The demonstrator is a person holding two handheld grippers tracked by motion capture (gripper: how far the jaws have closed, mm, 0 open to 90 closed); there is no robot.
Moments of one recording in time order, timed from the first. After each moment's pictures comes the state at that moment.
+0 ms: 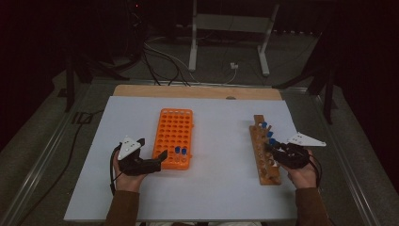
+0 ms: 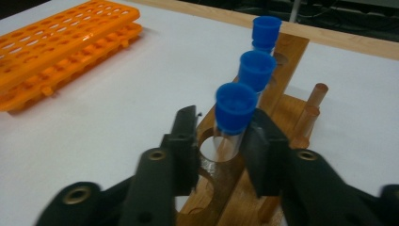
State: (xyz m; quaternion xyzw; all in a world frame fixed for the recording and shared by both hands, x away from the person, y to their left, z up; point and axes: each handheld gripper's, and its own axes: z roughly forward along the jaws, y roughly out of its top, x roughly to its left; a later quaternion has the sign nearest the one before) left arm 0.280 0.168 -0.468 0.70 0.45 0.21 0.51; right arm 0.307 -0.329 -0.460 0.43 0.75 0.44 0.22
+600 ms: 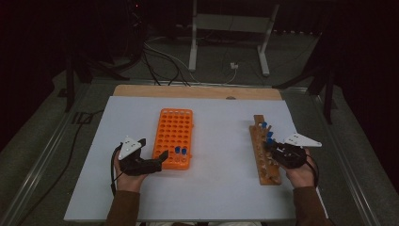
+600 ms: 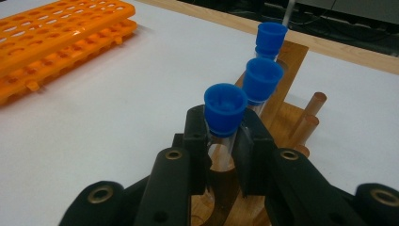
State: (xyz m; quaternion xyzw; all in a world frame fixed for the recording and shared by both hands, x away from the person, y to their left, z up) left arm 0.280 0.167 -0.468 0.70 0.45 0.20 0.52; right arm 0.308 -0.320 -0.460 0.42 0.76 0.43 0.24
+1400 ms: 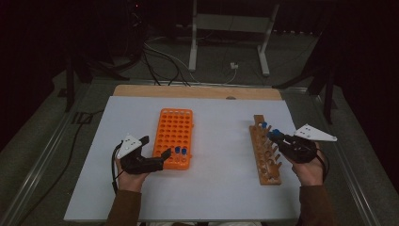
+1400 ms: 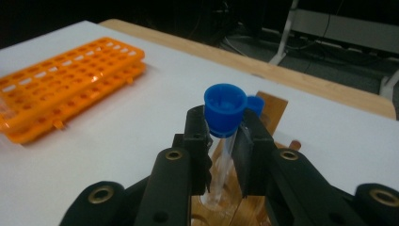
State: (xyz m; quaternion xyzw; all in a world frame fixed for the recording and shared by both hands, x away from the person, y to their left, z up) left arm 0.278 0.160 -0.454 0.69 0.43 0.19 0.55; right arm 0.301 -0.324 -0.412 0.41 0.74 0.46 0.26
